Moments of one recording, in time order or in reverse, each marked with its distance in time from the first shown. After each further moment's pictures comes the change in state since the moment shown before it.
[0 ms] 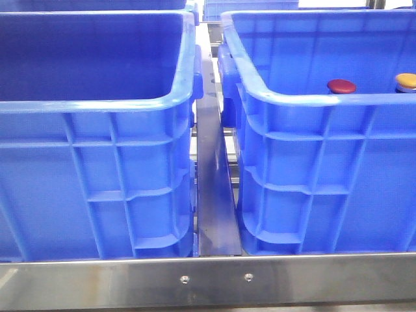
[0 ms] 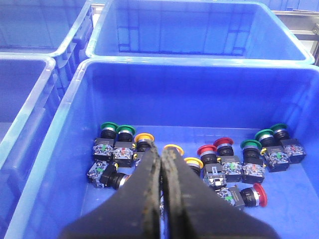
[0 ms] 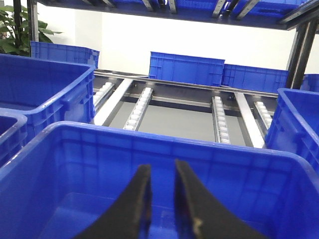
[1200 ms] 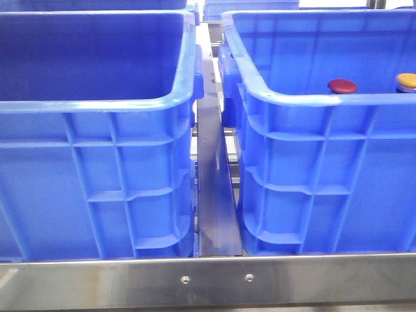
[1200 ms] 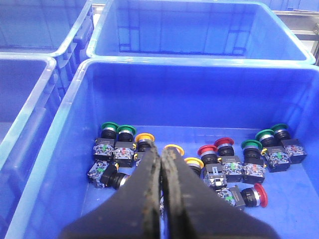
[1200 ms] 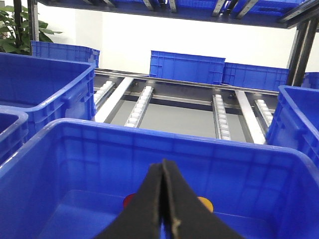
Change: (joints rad) left arm 0.000 0.000 0.000 0.000 0.000 0.000; right arm 0.000 -0.011 0.016 0.000 0.000 0.002
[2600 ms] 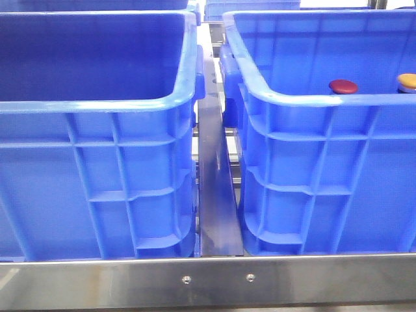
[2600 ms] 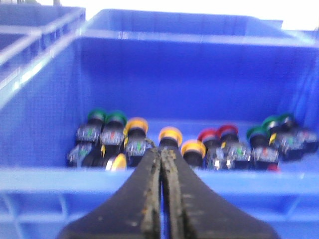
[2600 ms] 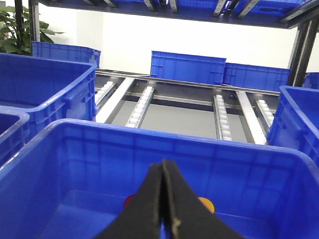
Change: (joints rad) left arm 0.093 -0.330 0.655 -0.100 -0.587 0.079; right arm 0.000 0.000 0.000 0.000 0.000 0.003
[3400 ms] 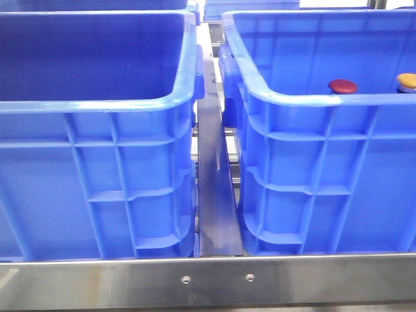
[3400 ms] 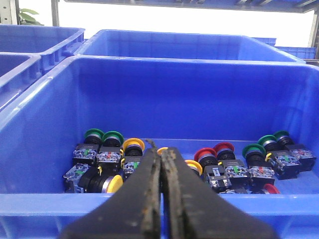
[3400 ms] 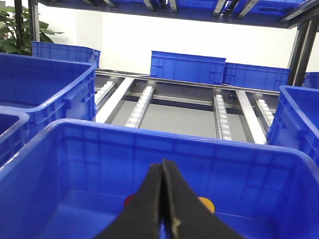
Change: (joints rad) left arm 0.000 0.000 0.000 0.002 -0.041 0.001; right arm 0.000 0.000 0.000 0.000 0.000 0.000
